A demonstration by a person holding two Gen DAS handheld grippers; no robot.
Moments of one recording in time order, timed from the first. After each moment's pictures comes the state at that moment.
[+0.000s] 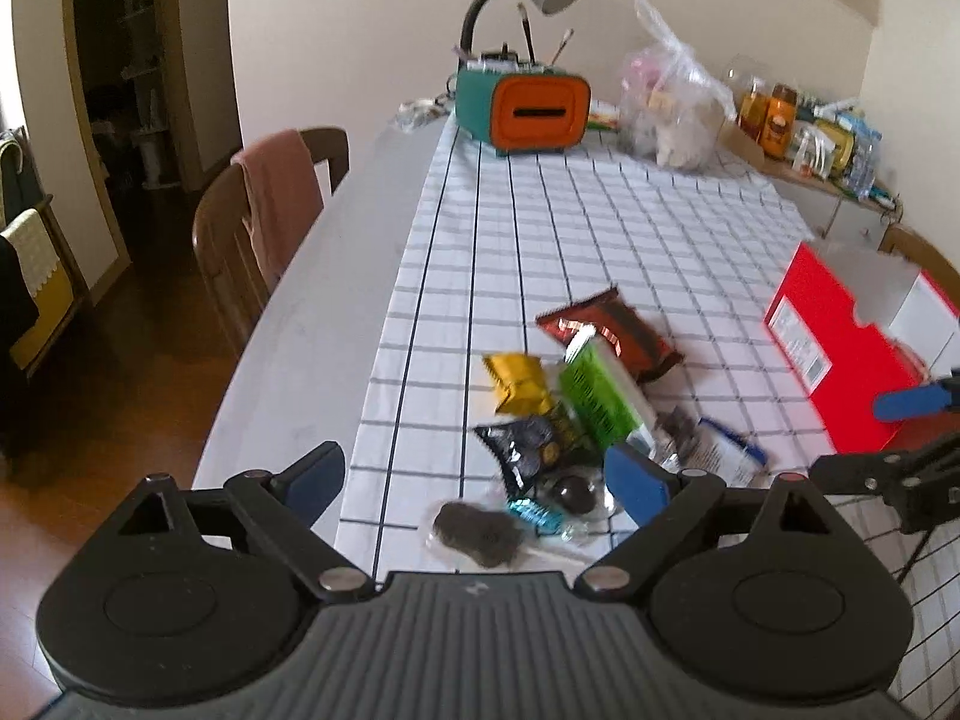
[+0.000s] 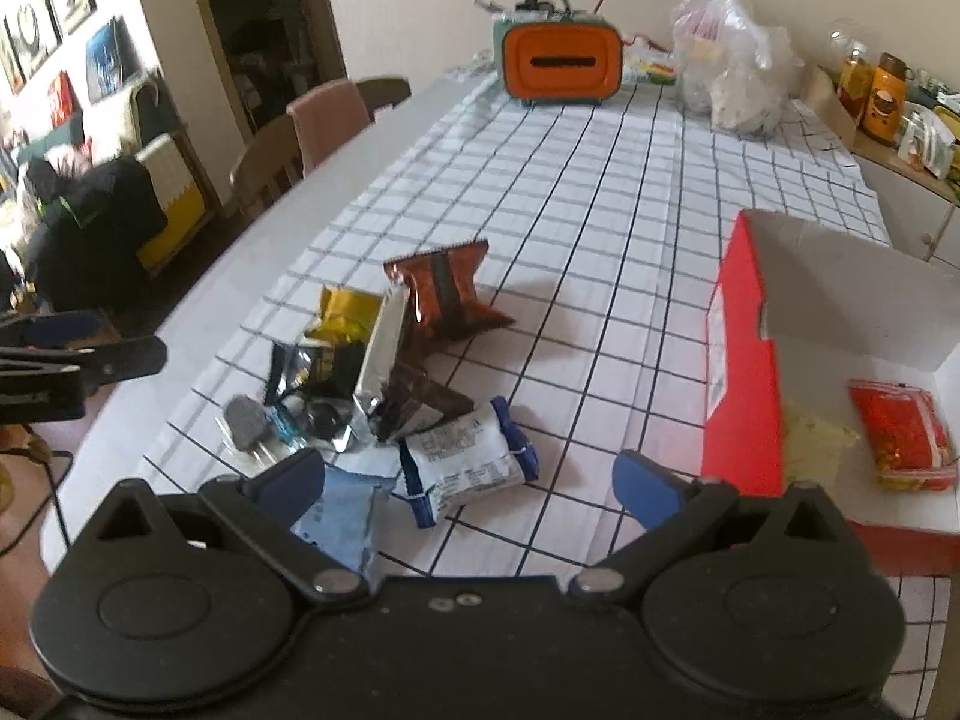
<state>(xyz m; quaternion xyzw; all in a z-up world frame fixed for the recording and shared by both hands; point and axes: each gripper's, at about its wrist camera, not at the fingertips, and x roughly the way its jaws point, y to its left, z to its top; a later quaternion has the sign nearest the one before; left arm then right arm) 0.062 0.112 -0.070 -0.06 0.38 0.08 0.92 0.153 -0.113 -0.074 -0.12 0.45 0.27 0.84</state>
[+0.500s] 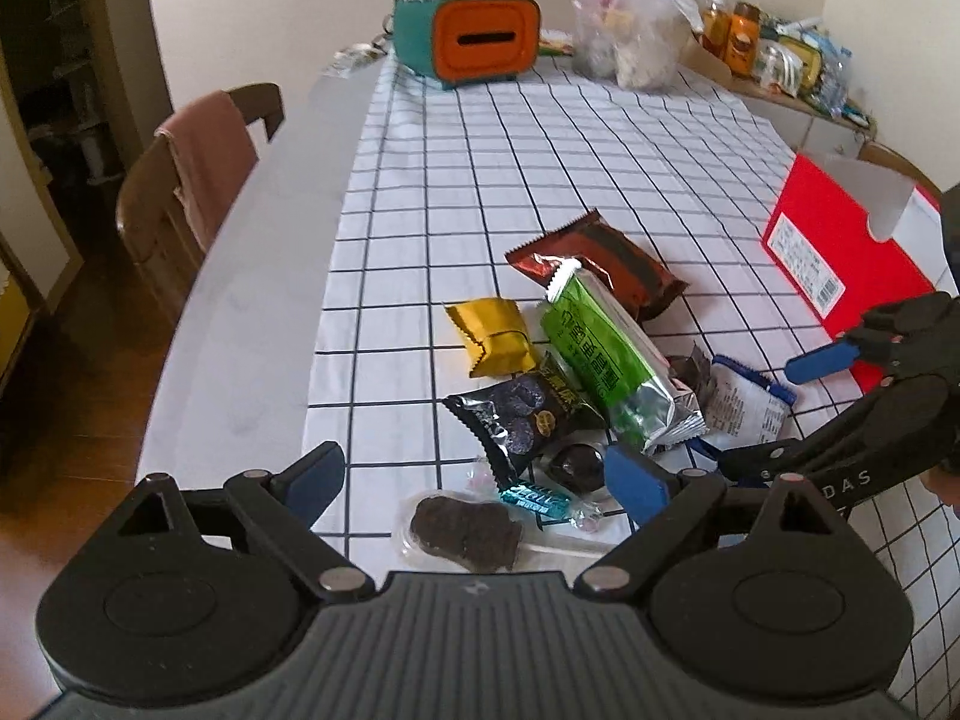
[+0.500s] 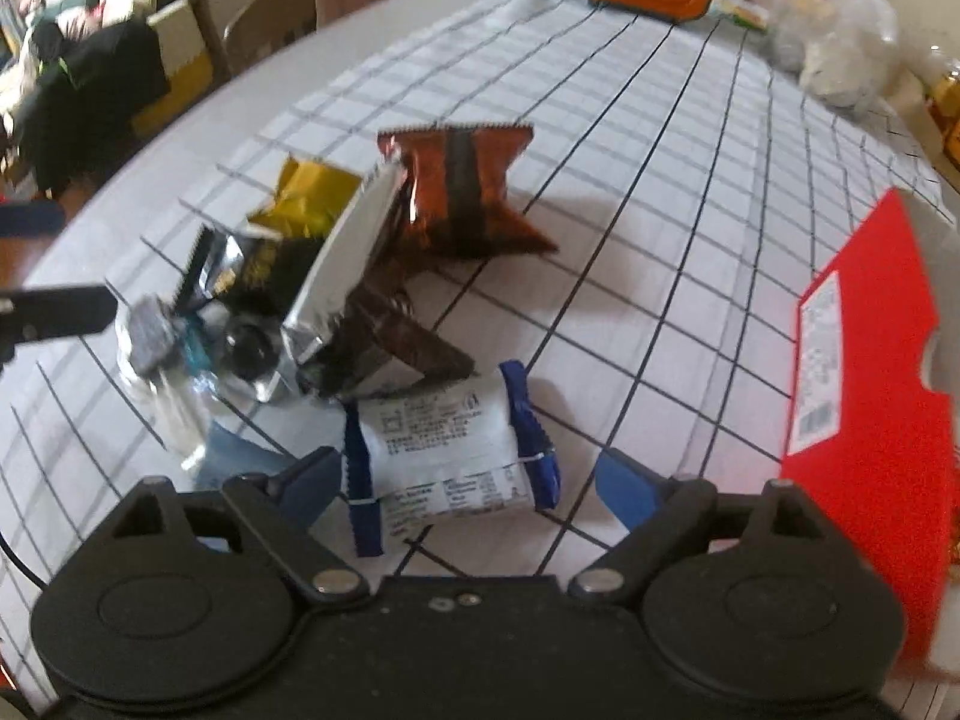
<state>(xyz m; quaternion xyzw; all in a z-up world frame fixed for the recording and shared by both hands) 0.107 0.112 -0.111 -0.03 0.43 0.03 0.90 0.199 -0.068 -0.154 -0.22 0.50 0.29 0.79</state>
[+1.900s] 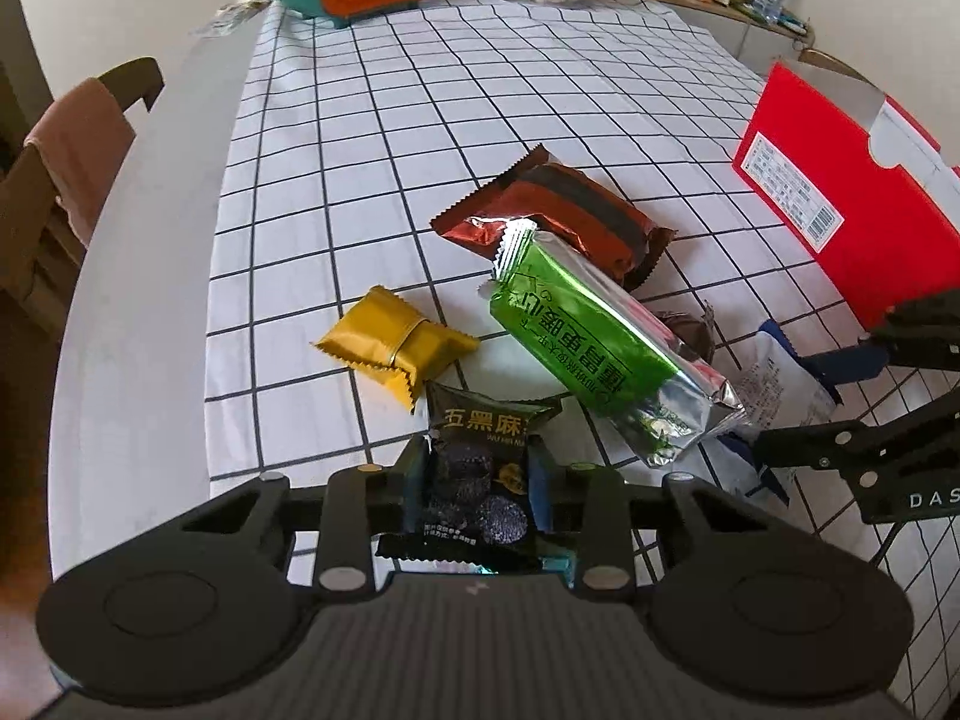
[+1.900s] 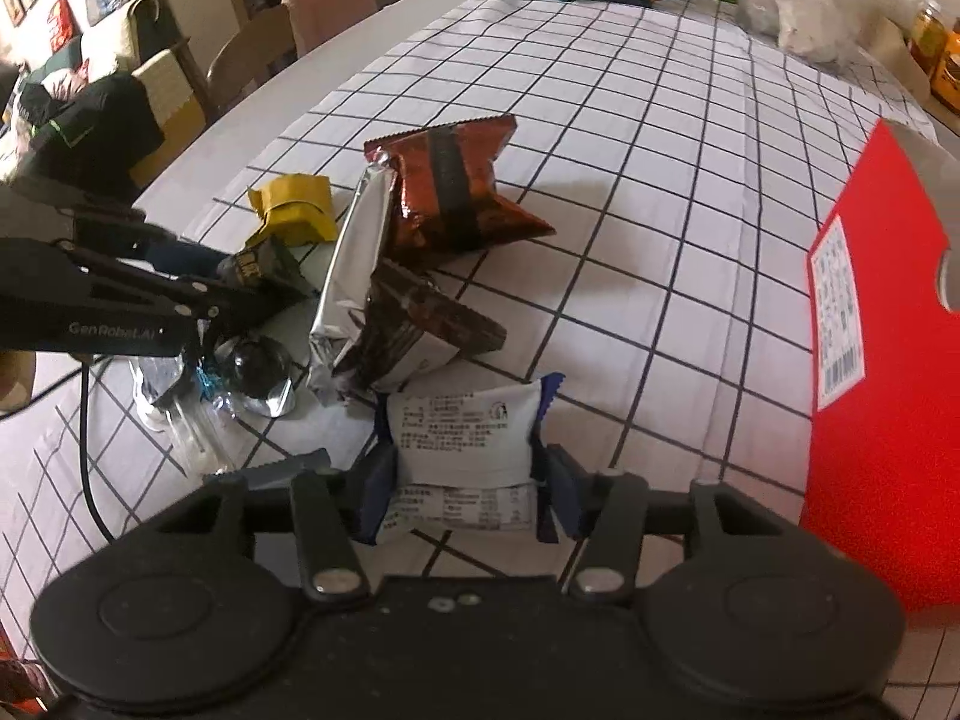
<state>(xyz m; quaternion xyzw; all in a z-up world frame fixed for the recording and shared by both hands) 0.174 0.114 -0.148 0.01 0.49 -0.07 0.87 0.195 -0.089 -0.153 -0.13 0.51 0.28 0.80</state>
